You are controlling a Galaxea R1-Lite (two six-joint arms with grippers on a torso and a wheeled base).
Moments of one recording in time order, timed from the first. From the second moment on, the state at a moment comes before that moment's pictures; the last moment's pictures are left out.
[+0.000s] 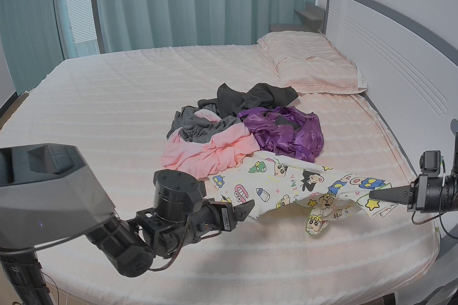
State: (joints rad) left arm -0.70 2.09 -0.65 -1.03 0.06 -0.47; right arm 0.06 1.31 -0.44 -0.37 0.84 0.42
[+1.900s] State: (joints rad) left arm -0.76 2.51 -0.76 -1.50 0.17 -0.50; right arm 0.38 1.22 -0.70 -0.37 0.62 0.58
